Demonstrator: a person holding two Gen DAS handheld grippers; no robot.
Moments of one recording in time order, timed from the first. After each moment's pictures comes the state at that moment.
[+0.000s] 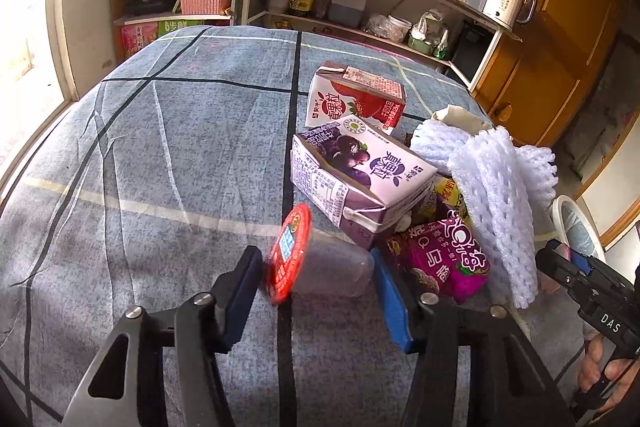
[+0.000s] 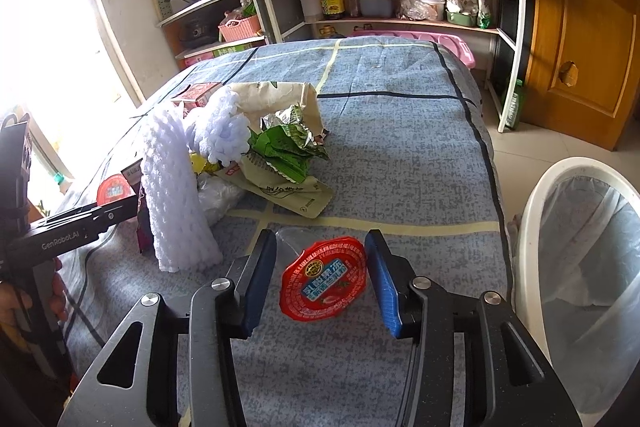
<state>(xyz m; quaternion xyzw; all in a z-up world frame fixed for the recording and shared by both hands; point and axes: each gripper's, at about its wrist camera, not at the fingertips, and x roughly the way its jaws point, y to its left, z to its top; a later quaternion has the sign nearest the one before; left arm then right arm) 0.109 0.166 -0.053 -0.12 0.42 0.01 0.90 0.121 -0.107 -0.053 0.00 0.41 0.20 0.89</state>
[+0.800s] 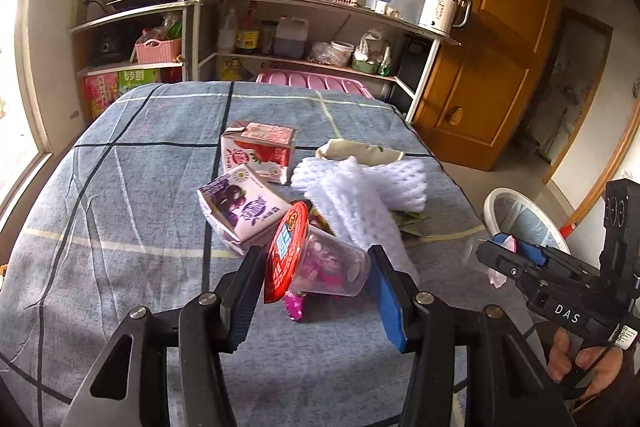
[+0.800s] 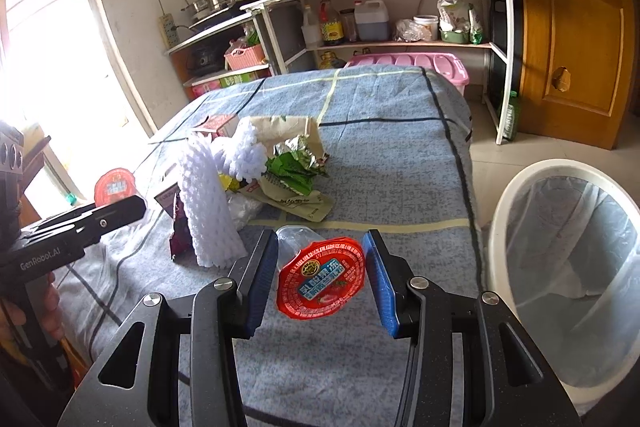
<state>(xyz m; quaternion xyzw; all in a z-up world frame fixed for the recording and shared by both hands) 0.069 0.106 0.010 -0.08 0.36 -0.07 0.93 0.088 -0.131 -0.020 0.04 0.37 0.20 0.91</state>
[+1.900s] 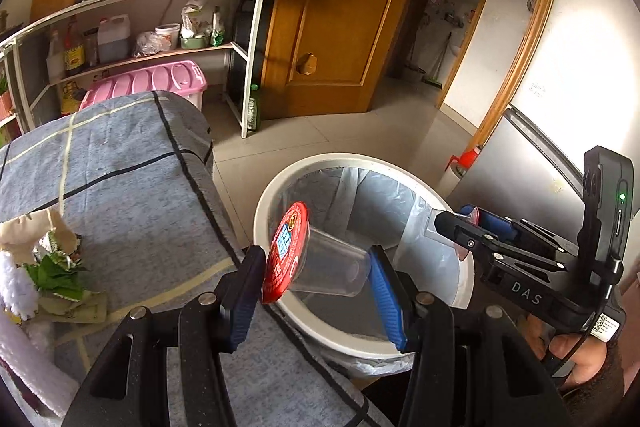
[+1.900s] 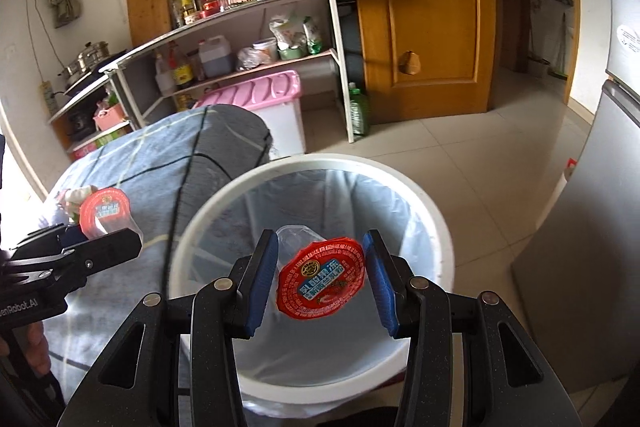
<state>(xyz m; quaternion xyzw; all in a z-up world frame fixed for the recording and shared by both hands) 0.133 -0.152 0.005 0.00 0.39 -0.30 0.87 0.070 -0.349 -0.012 0.08 0.36 -0.03 0.93</state>
